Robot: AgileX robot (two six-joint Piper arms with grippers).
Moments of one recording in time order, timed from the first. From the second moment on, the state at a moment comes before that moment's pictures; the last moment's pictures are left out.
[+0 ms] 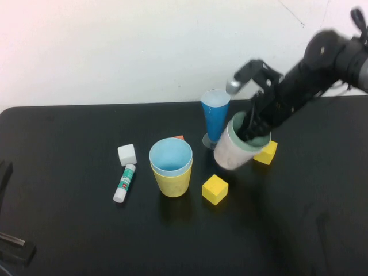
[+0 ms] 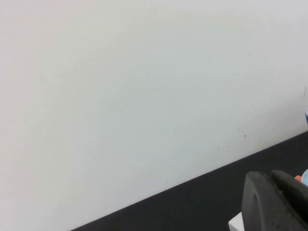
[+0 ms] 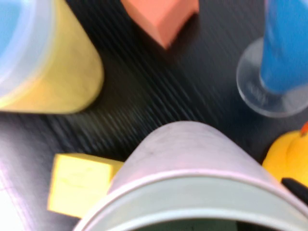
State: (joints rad) right arm 0.29 2.23 -1.86 0.51 1.01 -0.88; left arm -0.30 0.51 -0.27 -0.24 -0.21 0.46
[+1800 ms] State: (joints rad) right arm 0.59 1.61 -2.02 -0.23 1.21 -0.64; left arm -0.30 0.18 -0.27 -0.30 0.07 0.41
